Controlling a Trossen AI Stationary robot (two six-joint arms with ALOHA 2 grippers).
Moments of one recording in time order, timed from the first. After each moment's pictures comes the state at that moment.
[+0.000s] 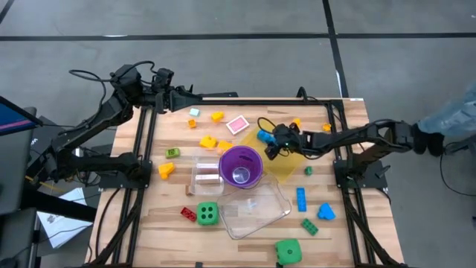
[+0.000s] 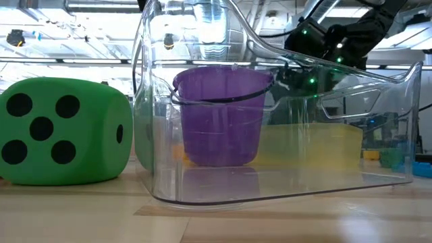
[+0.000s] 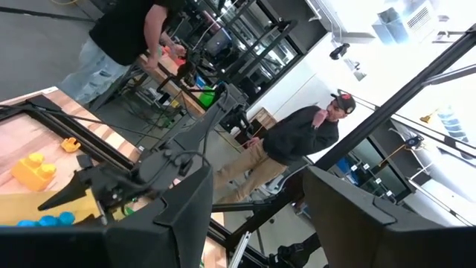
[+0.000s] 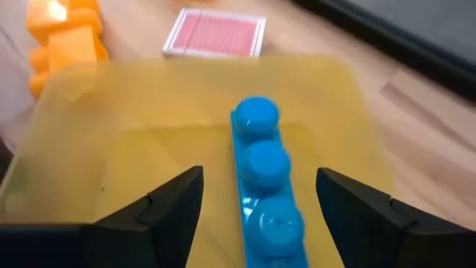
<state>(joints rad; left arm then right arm) 0.66 1.00 1.08 0.03 0.73 -0.83 -0.20 1.46 0.61 0.09 0.42 0.39</state>
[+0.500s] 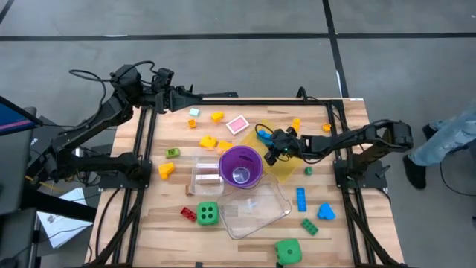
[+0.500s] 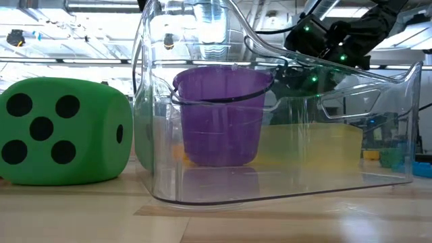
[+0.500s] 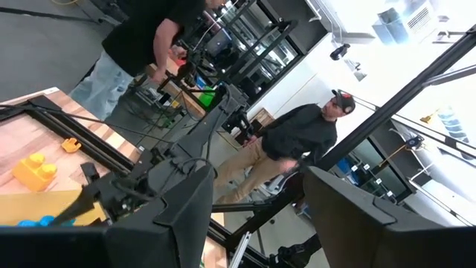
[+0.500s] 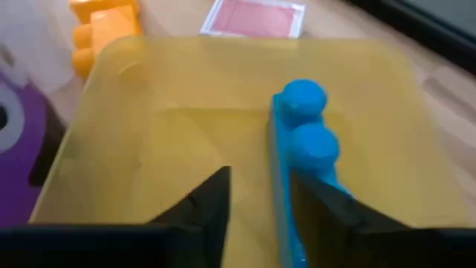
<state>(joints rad) 0.66 1.00 1.08 0.03 0.73 -0.83 -0.14 1.48 0.61 0.09 0.40 0.39</state>
